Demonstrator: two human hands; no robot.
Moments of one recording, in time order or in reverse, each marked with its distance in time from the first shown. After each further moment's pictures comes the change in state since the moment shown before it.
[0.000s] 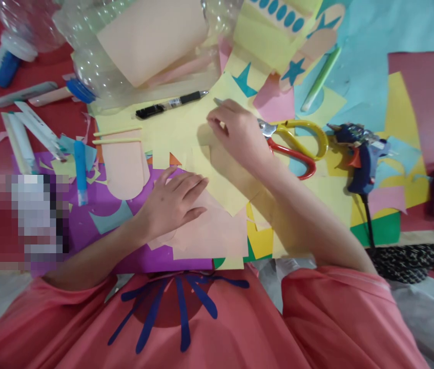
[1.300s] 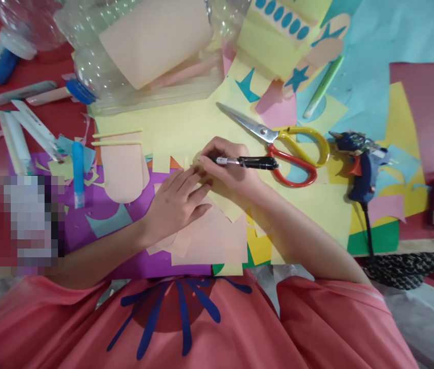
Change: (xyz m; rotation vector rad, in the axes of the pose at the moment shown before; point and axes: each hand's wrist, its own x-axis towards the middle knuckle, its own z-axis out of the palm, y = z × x) left_hand 0.009 0.003 0.014 0.025 0.341 -0.007; right_hand -0.037 -0.028 0.011 0.557 -0.058 0.238
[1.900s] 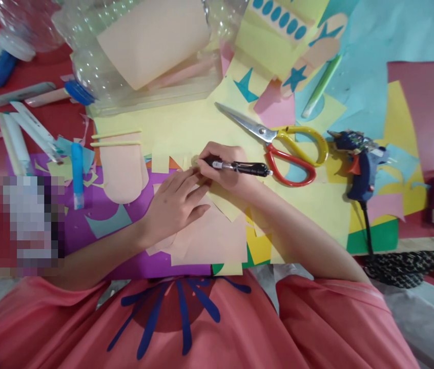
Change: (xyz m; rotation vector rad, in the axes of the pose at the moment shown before) left_hand -0.002 0.000 0.001 -0.038 0.016 -0.011; right_hand 0.000 0.005 0.002 -0.105 -0.047 -0.017
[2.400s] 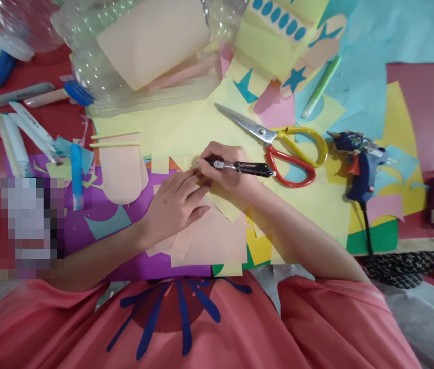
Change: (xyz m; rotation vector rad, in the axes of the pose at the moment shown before) left_hand 0.000 0.000 -0.001 0.007 -0.029 -0.004; right_hand -0.001 -0.001 0.001 -0.013 0.053 -0.026
